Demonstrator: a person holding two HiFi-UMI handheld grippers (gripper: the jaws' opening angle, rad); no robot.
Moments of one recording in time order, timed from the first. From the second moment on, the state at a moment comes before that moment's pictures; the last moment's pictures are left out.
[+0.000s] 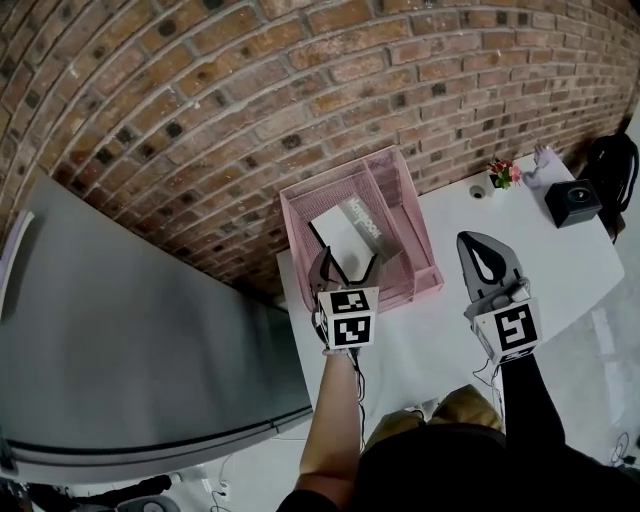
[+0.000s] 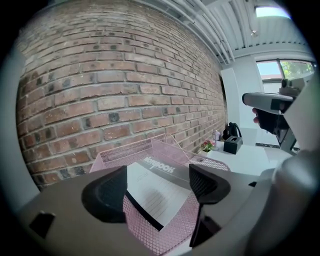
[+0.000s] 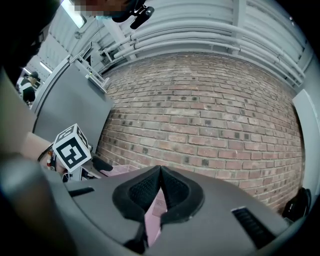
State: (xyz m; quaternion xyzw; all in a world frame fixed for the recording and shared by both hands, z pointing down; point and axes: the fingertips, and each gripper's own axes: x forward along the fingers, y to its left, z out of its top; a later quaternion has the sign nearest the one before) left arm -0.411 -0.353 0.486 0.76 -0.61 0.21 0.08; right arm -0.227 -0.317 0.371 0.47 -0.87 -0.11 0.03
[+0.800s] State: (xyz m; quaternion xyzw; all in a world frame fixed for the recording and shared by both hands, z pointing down) left arm -0.356 -0.281 0.419 0.74 -0.66 0.14 0.06; right arm -0.182 -0.281 0.350 0.41 -0.91 -0.09 -0.01
